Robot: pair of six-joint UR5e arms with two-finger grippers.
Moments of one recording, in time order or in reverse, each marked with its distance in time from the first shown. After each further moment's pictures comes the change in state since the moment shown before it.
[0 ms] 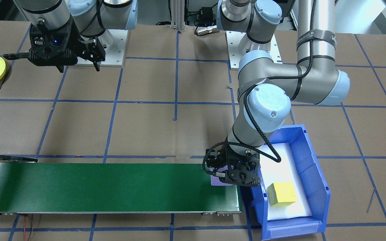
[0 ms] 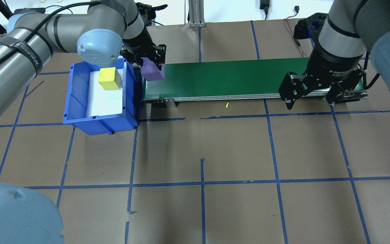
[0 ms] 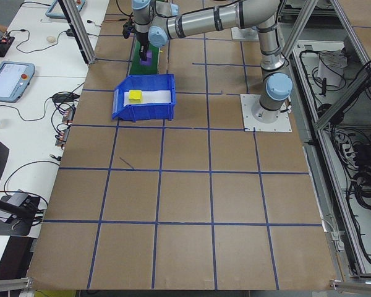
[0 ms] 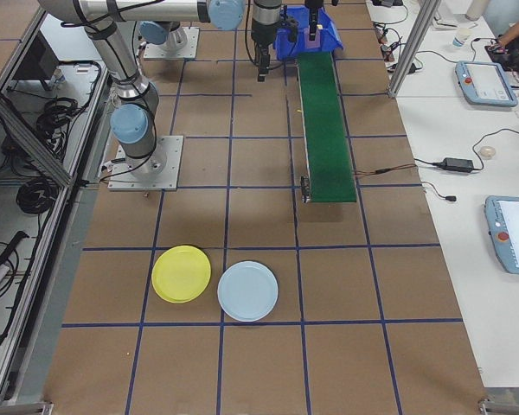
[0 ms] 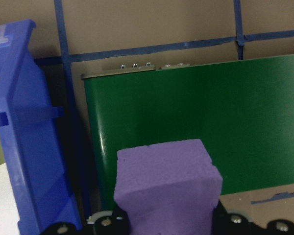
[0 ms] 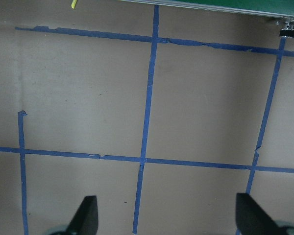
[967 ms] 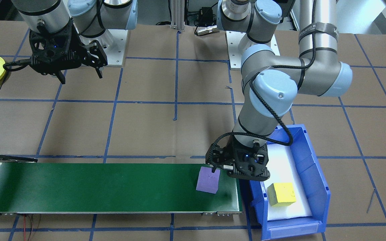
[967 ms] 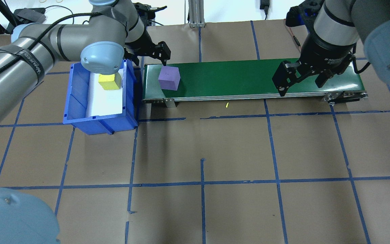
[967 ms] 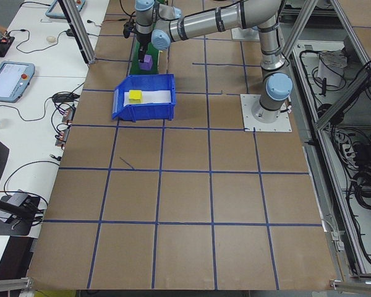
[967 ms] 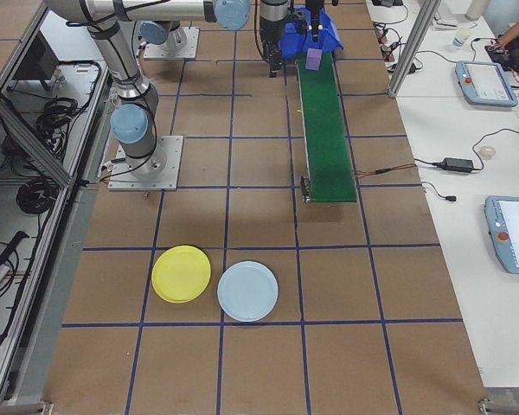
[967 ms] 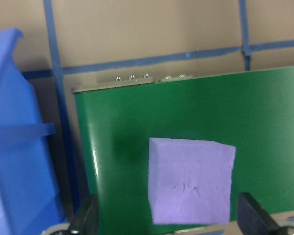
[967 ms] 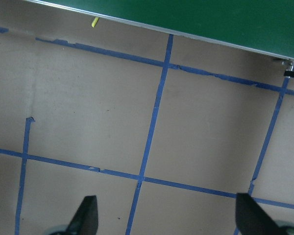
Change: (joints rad) left arm 0.034 0.069 -0.034 0.077 0.010 -0.001; right arm 0.002 0.048 -0.033 -0.120 0.080 -0.116
